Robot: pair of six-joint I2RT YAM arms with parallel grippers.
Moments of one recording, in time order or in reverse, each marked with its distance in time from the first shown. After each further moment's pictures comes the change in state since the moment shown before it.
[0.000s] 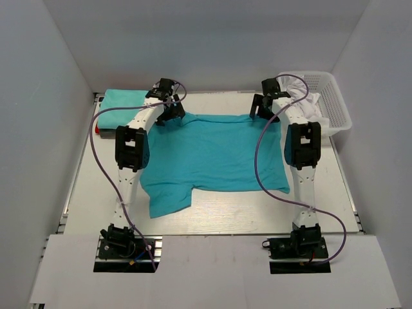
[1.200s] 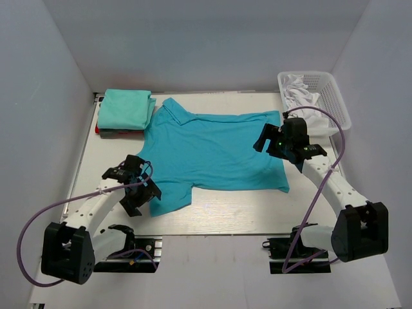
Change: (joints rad) left arm -0.014 -1.445 -1.656 -0.122 0.131 -0.354; right arm 0.082 -1.212 -1.225 0.299 -0.226 0.138
